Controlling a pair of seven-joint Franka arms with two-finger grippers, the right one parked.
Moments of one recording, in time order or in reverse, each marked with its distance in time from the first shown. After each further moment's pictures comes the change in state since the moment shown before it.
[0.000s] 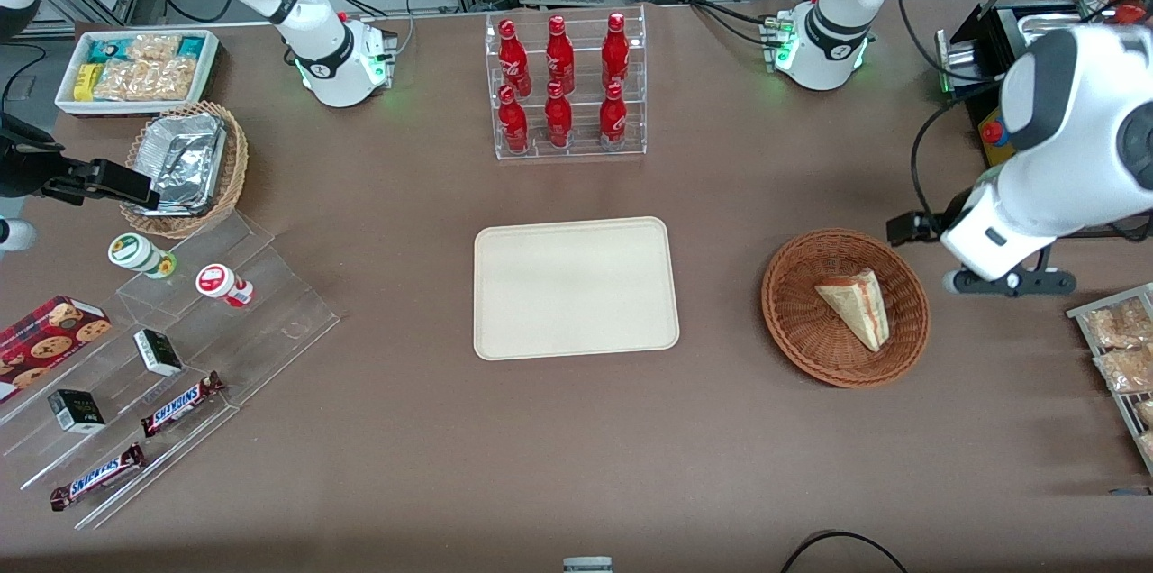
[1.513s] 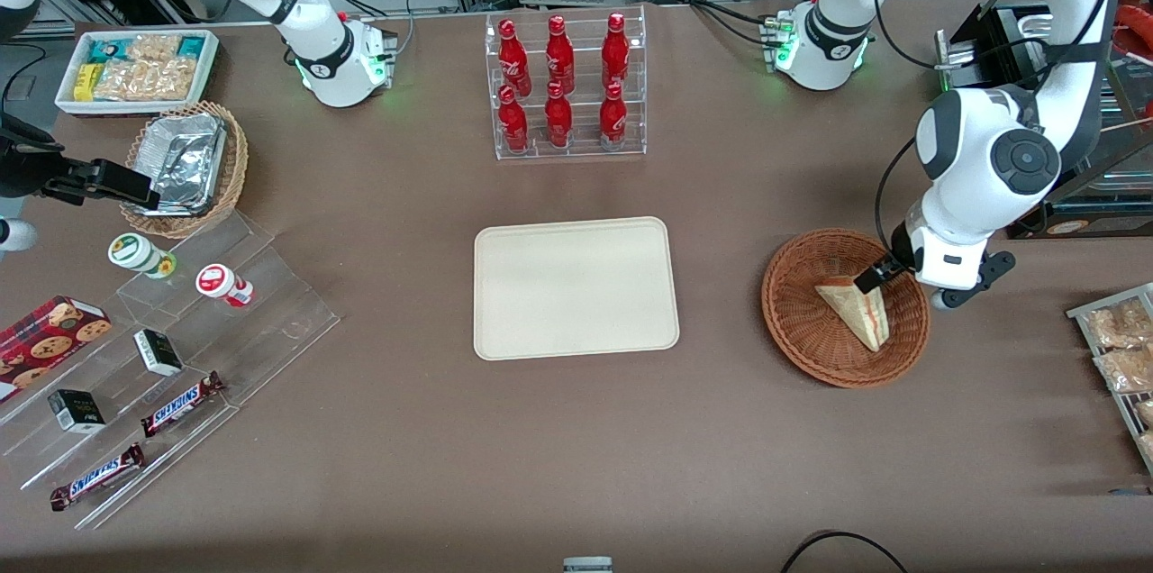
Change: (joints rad) arm 0.014 -0.038 0.004 -0.457 -0.004 0.615 -0.596
